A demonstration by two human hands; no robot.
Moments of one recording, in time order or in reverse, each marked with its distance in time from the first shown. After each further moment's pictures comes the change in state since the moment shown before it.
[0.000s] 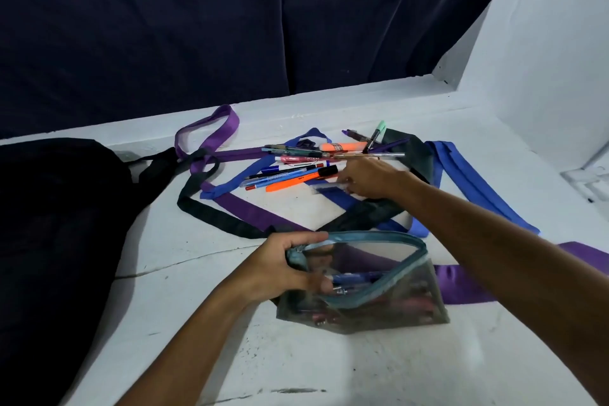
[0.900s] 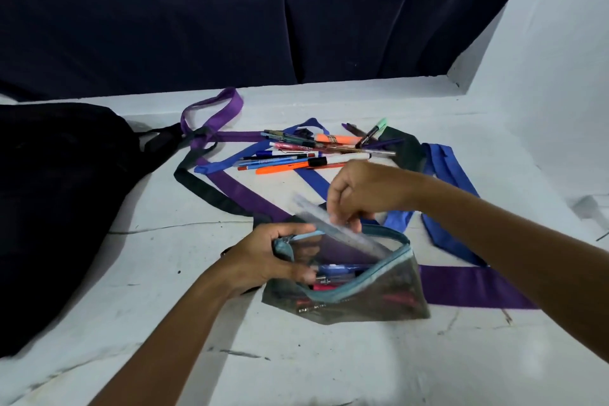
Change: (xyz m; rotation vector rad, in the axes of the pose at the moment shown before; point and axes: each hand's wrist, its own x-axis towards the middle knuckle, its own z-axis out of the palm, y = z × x) left_hand -0.004 0.007 0.054 -0.227 0.097 0.038; right_hand -0.106 -0.021 -0.061 0.636 -0.396 -0.189
